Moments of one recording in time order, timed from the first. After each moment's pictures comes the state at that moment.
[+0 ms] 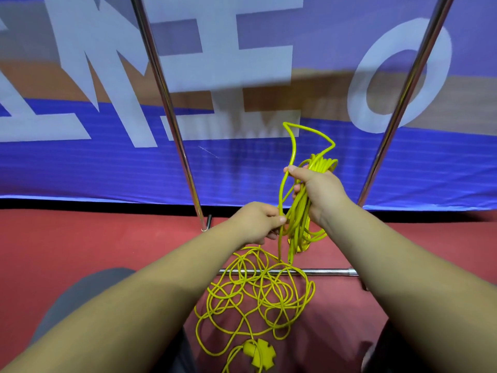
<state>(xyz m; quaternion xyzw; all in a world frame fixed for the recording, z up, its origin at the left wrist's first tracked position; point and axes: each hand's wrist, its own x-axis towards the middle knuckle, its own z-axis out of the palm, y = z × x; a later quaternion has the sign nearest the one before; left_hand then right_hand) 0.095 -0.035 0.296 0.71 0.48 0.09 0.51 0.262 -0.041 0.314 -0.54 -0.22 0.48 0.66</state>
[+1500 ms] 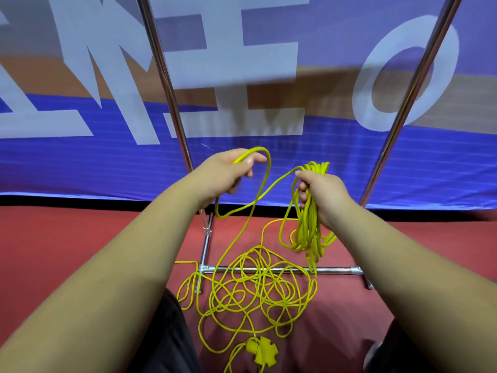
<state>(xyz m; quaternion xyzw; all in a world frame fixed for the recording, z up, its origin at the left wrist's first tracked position) 0.035 0.010 0.381 0.71 0.42 0.25 0.50 0.262 -0.046 0.309 -0.60 -0.25 0.48 0.59</state>
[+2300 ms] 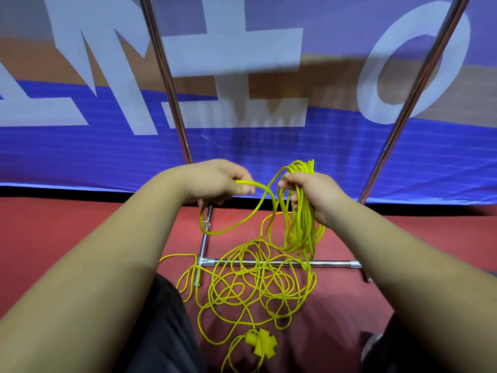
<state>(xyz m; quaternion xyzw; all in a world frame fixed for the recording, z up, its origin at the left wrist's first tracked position) 0.011 0.028 0.367 0.79 0.38 0.02 0.47 0.250 -0.044 0.298 -0.60 -0.29 0.54 0.51</state>
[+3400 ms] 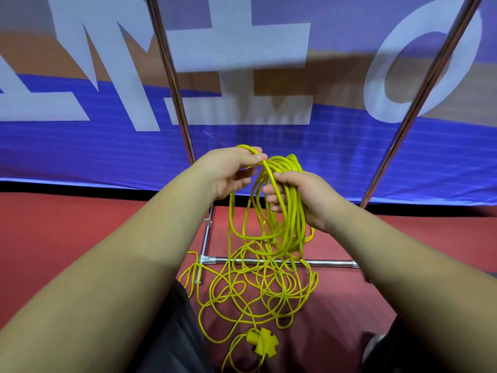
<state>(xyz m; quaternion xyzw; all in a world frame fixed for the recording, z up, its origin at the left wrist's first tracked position) 0.052 0.030 0.357 0.48 0.49 0.29 0.67 0.220 -0.057 0.319 -0.50 -0.33 0.63 0.49</state>
